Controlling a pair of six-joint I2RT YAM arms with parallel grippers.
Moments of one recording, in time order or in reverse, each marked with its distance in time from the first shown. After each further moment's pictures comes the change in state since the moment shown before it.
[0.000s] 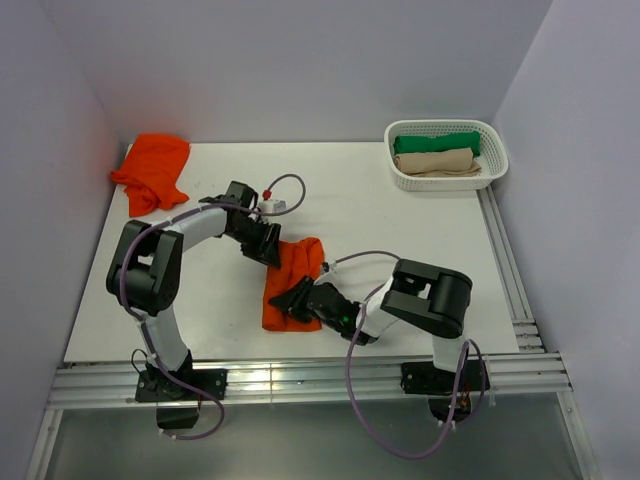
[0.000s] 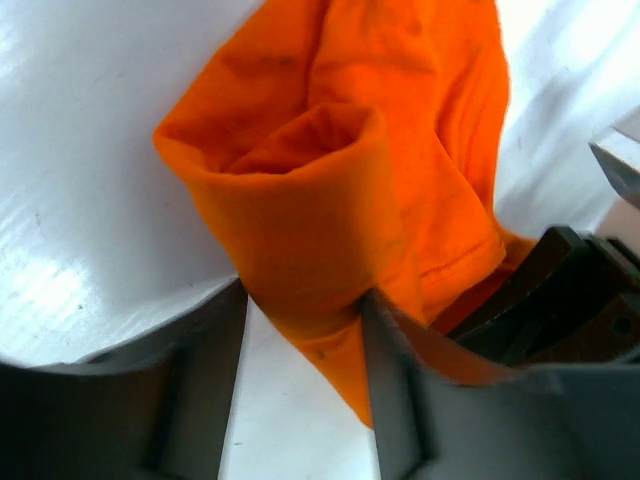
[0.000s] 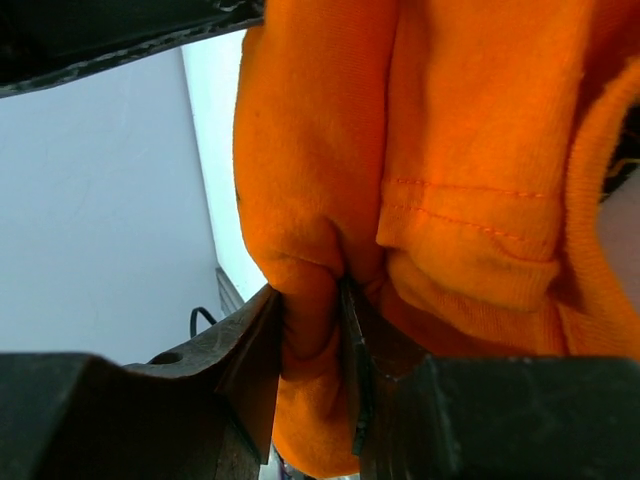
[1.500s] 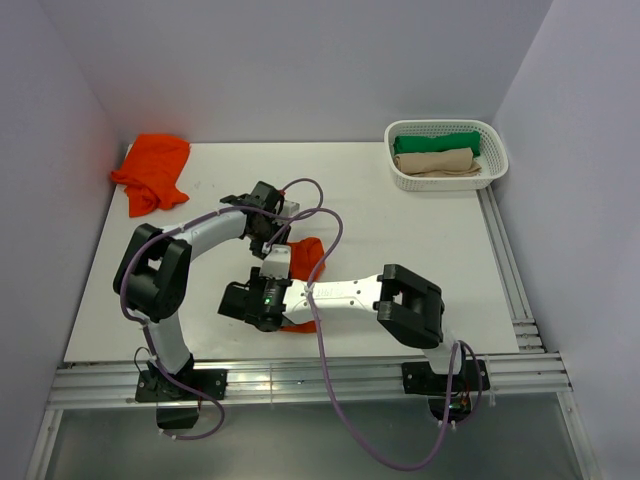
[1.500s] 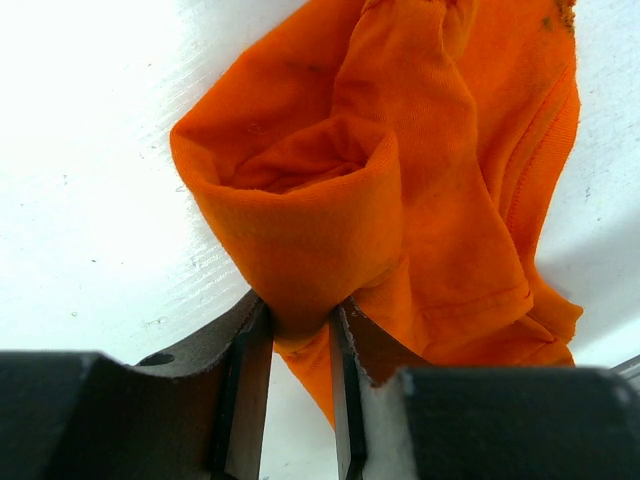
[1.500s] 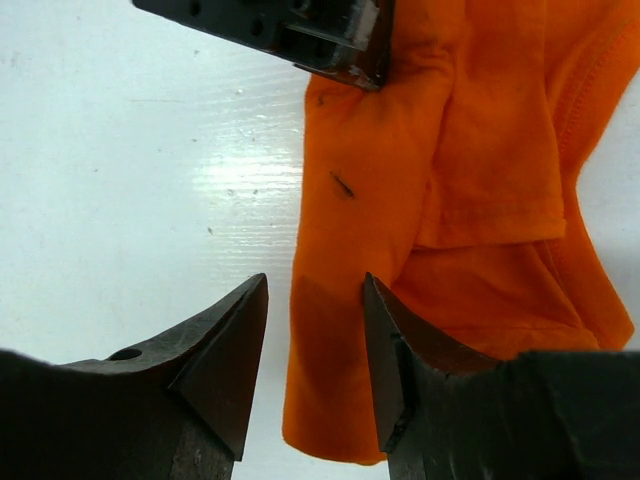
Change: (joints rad) left arm -0.166 -0.013 0.079 -0.086 -0.368 -0.158; right arm 0.203 0.119 0.982 -1.656 0.591 -0.154
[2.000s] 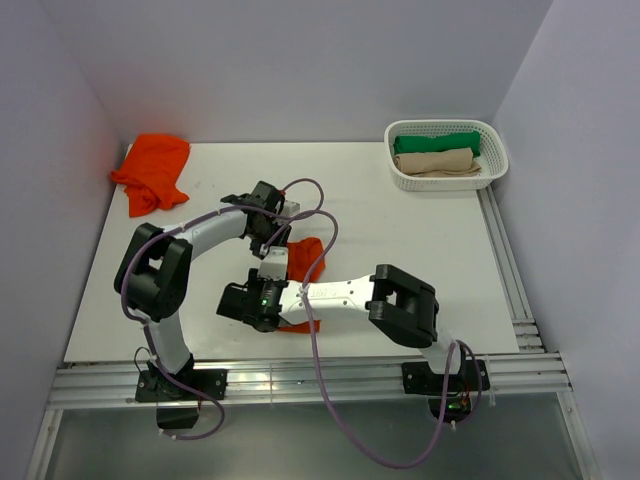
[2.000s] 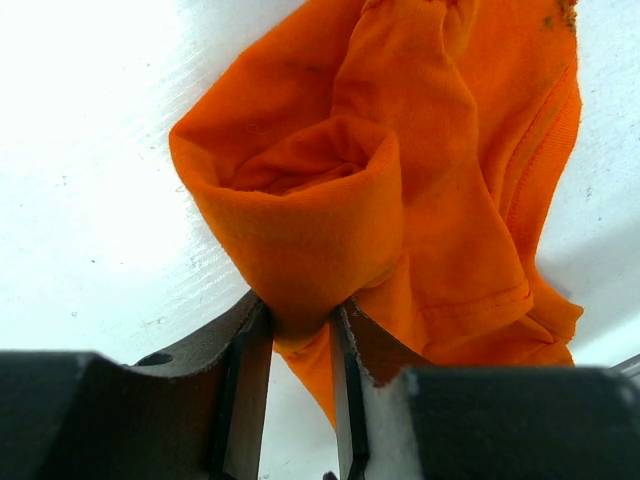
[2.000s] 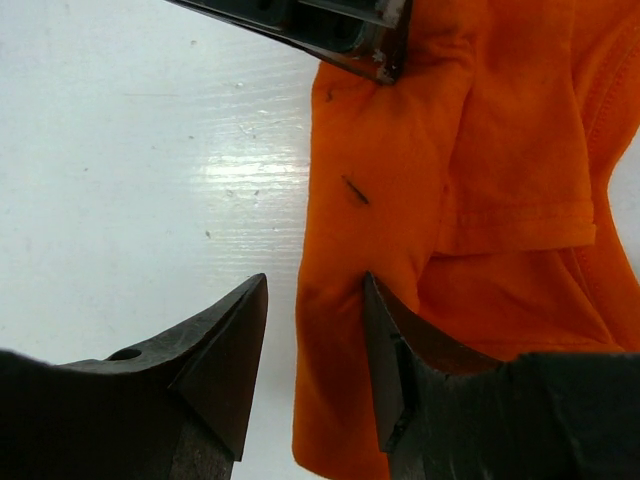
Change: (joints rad) left arm -0.005 0.006 0.007 -0.007 0.000 0.001; right arm -0.005 0.036 0.006 0.045 -0.007 -0.018
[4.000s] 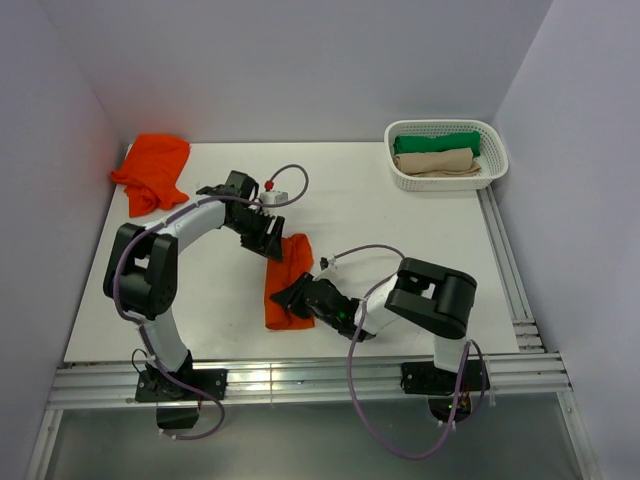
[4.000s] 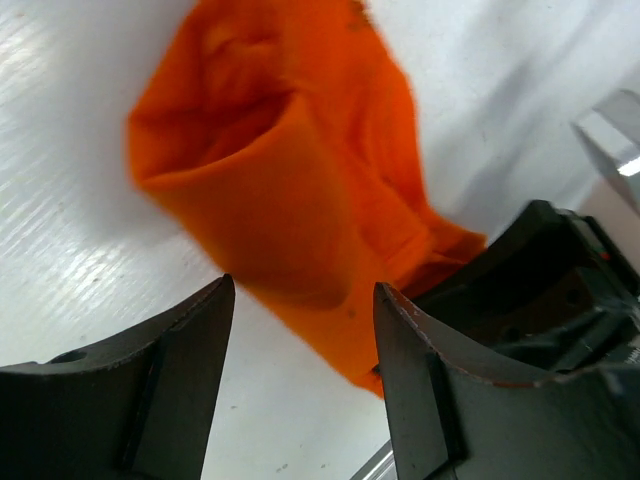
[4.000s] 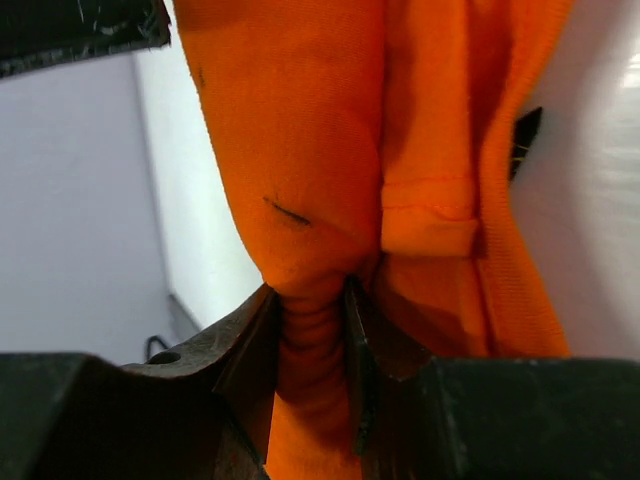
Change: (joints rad) left arm 0.156 -0.020 0.026 -0.042 0.335 0.172; right arm -0.197 -0.234 -0.938 1.388 -0.495 0.090
